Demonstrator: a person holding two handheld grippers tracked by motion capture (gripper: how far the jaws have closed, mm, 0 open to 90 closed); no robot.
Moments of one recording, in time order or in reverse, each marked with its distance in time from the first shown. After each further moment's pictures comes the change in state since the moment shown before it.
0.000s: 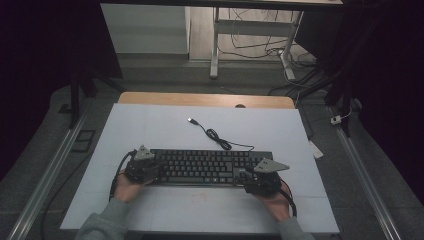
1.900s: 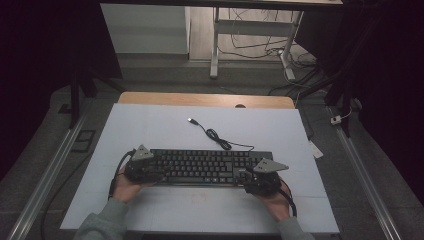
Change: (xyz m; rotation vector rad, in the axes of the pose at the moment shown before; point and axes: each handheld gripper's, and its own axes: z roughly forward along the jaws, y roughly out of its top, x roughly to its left) left arm -0.004 0.003 -0.007 -0.058 -0.028 0.007; right arm -0.001 -0.001 0.002 0.010 -0.012 -0.005
